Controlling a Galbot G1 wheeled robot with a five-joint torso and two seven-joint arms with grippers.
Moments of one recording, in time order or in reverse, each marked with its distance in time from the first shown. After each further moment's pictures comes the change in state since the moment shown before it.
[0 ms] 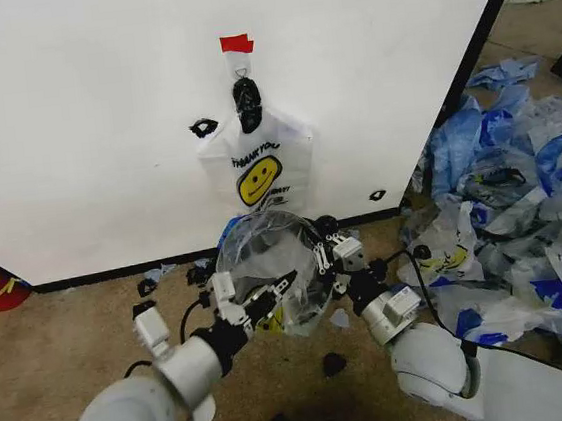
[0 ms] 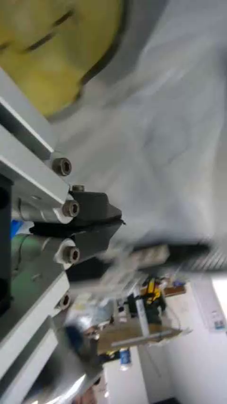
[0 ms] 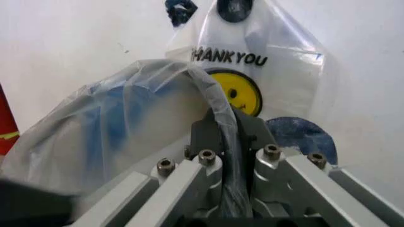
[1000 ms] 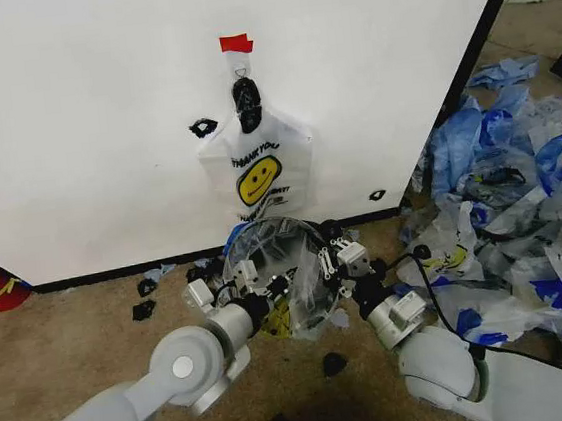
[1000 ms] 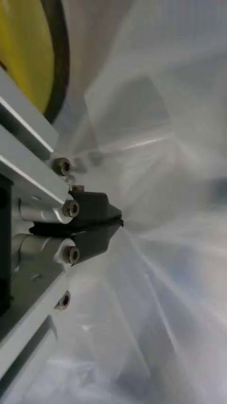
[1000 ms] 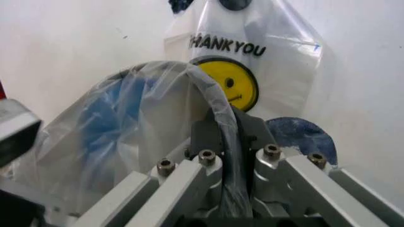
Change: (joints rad) left arm -0.308 -0.129 0.308 0.237 -0.044 -0.042 -0.146; right arm -0.017 -0.024 0.003 -0.015 -0.034 0.002 -0.012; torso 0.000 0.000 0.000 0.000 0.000
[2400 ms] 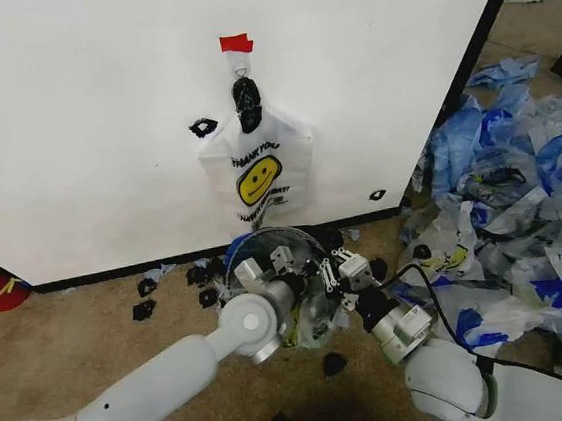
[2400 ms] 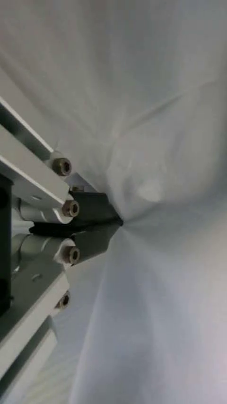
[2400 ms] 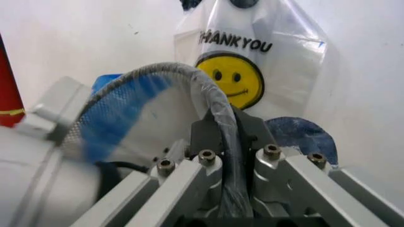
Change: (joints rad) left arm -0.230 -0.263 0.187 0.353 0.055 -0.039 0.012; right arm -0.079 -0.024 0.025 0.032 -0.048 0.020 -0.010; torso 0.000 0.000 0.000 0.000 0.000
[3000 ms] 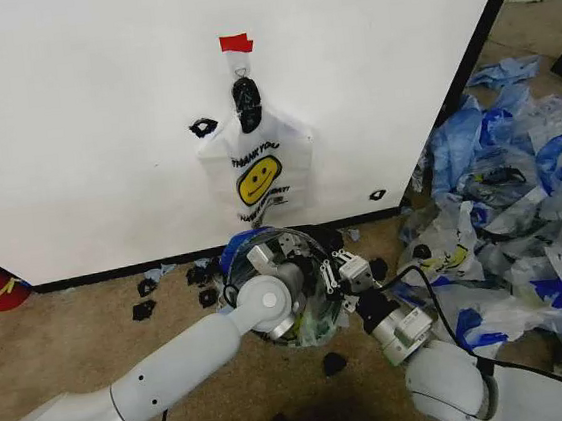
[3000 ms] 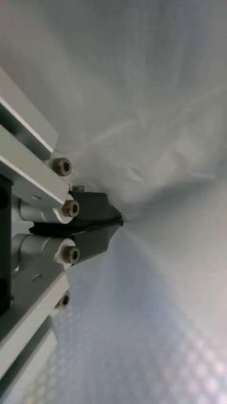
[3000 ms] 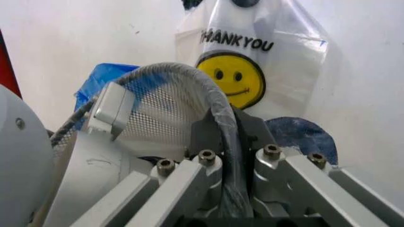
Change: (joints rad) left arm -0.046 -0.070 0.013 0.108 0.028 -0.015 0.019; right arm -0.003 0.003 -0.002 -0.002 -0.005 0.001 -0.001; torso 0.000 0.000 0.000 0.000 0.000
